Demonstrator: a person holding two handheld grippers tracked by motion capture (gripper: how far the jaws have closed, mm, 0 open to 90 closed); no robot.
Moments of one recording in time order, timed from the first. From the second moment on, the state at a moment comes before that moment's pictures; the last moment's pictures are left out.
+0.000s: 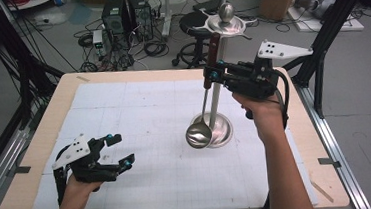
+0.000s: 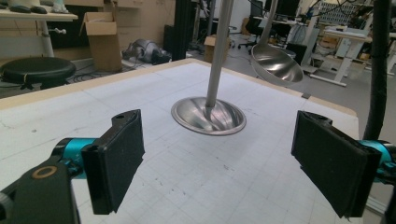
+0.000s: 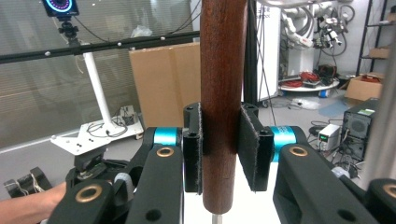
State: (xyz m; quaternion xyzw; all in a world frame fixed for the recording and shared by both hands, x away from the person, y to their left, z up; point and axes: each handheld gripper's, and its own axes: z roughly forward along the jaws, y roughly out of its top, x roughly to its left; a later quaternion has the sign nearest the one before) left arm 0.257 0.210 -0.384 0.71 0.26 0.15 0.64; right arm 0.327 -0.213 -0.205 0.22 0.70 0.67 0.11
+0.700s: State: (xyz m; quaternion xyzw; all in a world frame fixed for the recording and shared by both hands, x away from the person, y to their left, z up) left arm 0.258 0.212 -0.385 0.71 0.26 0.14 0.64; right arm 0.328 -0.220 -0.206 0.22 0.70 0.67 0.11
